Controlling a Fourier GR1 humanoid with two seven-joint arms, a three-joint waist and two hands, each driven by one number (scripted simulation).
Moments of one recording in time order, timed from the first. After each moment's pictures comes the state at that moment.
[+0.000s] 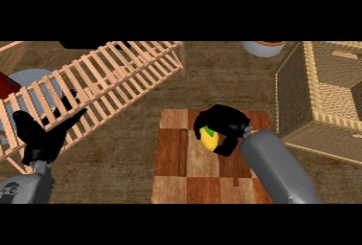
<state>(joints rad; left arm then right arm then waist) -0.14 0.28 0.08 -1.39 0.12 -0.01 0.18 -0.59 -0.11 0.34 -0.93 1.02 0.27 -0.53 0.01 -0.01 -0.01</state>
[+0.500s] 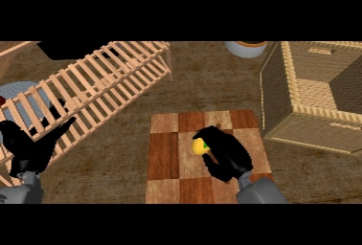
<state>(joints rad) -0.07 0.30 0.11 -1.41 0.14 0.00 0.18 -0.19 -0.01 0.37 -1.24 1.02 0.06 -0.07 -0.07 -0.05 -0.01</state>
